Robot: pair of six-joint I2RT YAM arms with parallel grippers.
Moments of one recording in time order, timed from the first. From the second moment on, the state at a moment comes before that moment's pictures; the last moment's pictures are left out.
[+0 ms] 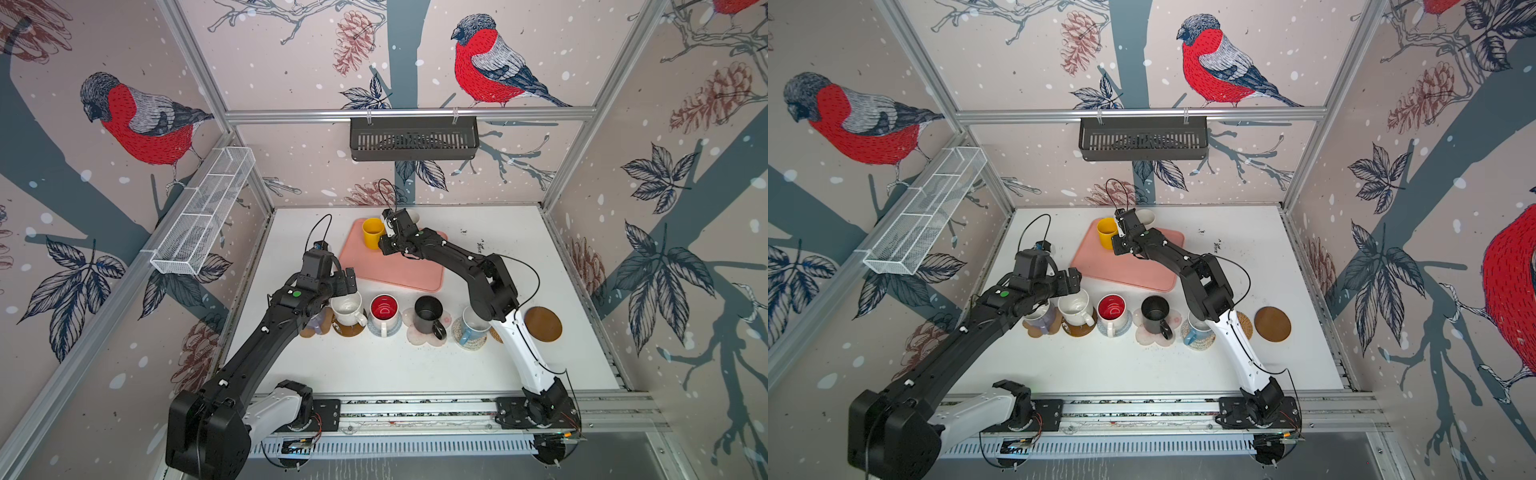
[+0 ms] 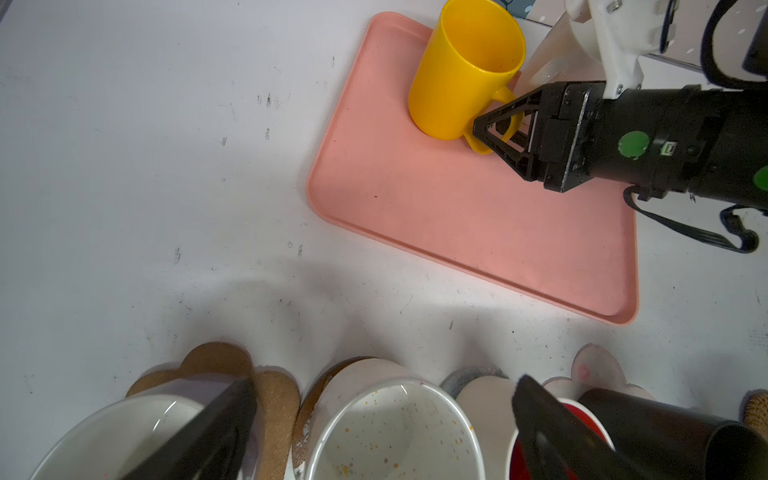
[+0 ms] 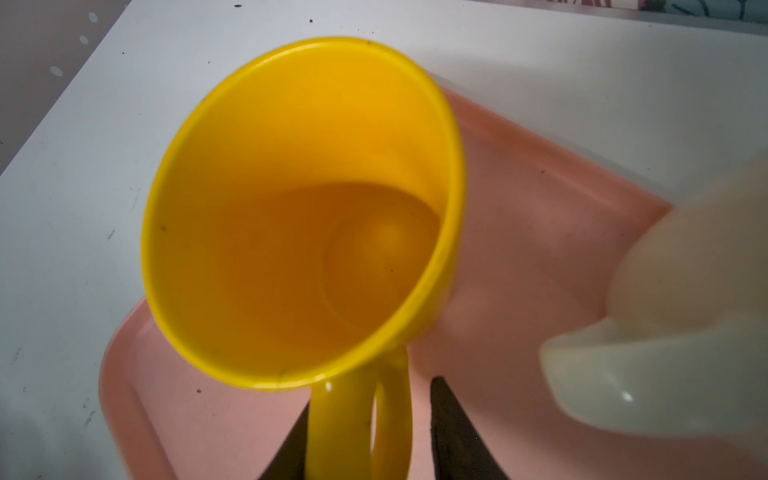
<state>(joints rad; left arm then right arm) -0.30 1.10 0.83 -0.51 -0.05 -0.39 0.68 2.49 2.11 -0.37 -0.09 0.26</state>
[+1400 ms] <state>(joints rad) -0.29 1.06 0.82 -0.49 -0.02 -0.39 0.71 2.34 2.08 -0.45 -0.04 0.23</state>
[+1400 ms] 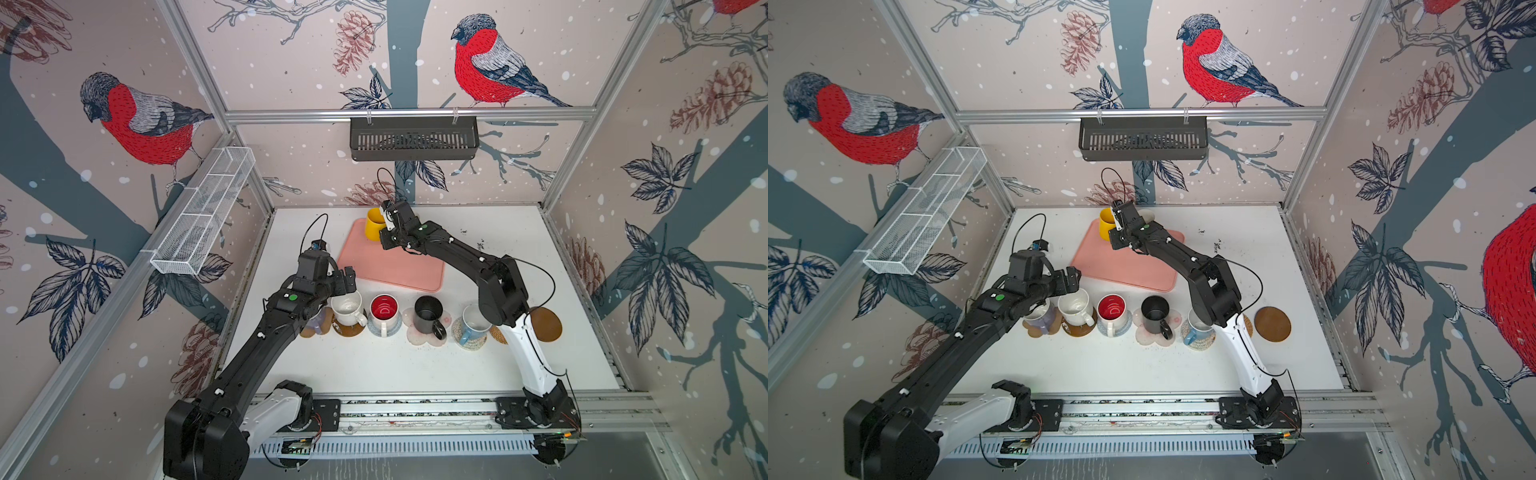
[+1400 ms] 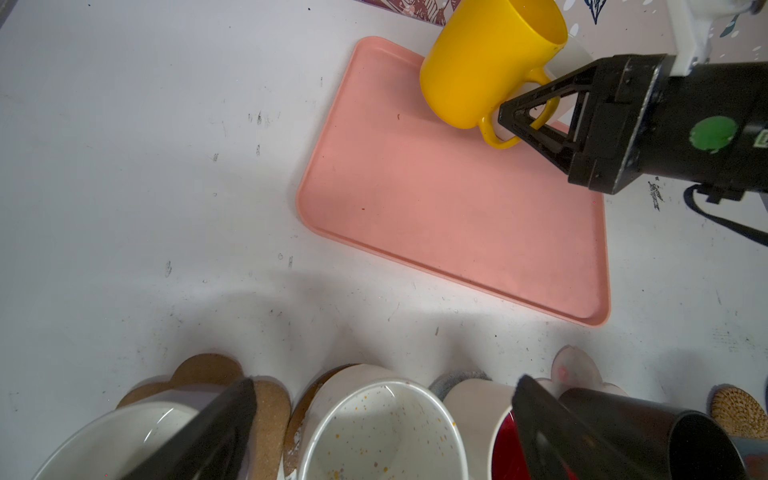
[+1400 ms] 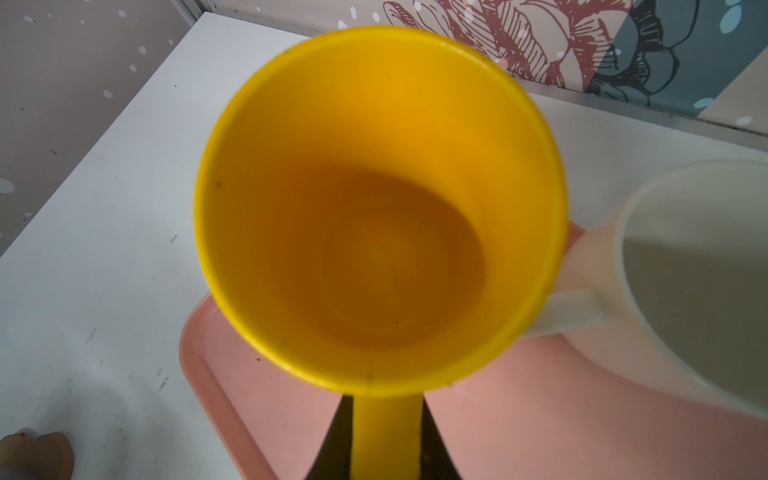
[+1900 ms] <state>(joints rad) -0.35 1.06 0.85 -0.47 0.02 -0.39 0.71 2.06 1.80 -0.44 0.01 0.24</state>
